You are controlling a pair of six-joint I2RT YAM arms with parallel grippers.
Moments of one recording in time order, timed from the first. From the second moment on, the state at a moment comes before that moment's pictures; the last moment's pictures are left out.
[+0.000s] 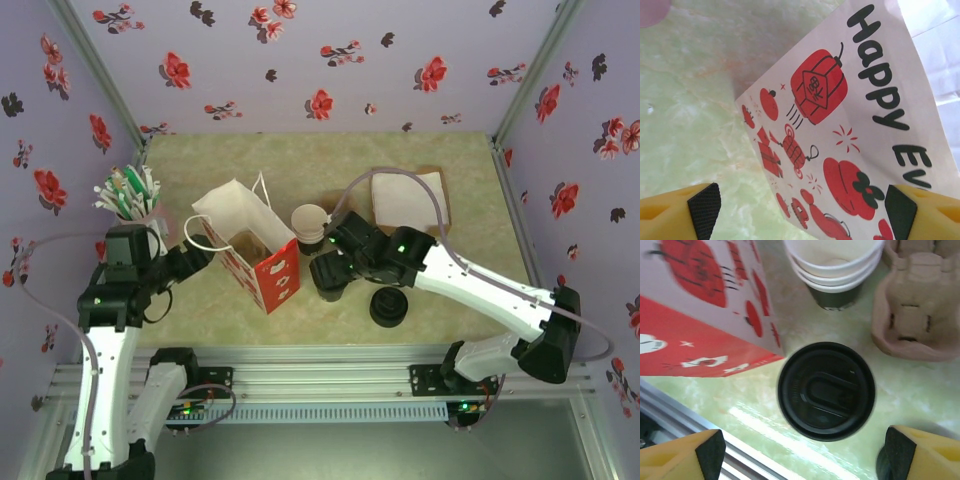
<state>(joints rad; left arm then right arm) -0.03 0.69 0.96 -1.04 0.24 -0.55 1.01 1.34 1.27 -0.95 0.11 0.56</state>
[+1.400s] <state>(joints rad) -0.03 0.68 0.97 -1.09 0.18 -0.51 0.97 1.74 1.55 -1.21 0.07 0.60</state>
